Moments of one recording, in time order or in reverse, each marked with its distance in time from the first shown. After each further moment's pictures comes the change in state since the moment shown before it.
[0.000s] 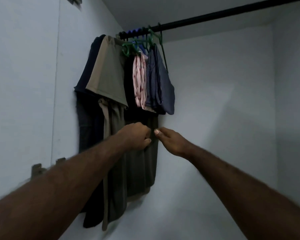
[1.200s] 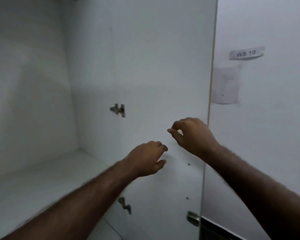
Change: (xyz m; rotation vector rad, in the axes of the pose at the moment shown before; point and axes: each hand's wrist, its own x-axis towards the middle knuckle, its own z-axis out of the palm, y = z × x) left_hand -0.312 0.404 -0.106 -0.768 0.119 1.234; right_hand -0.570 -0.249 -0.163 -1.370 0.436 0.736
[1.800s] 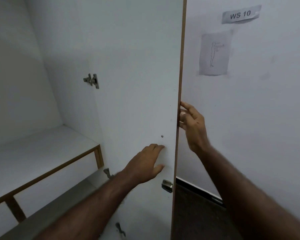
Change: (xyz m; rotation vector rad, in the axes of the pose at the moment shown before) left_hand 0.002 0.090 0.121 -0.359 -0.057 -0.125; right_hand -0.090 0.078 0.041 1.224 0.209 0.586
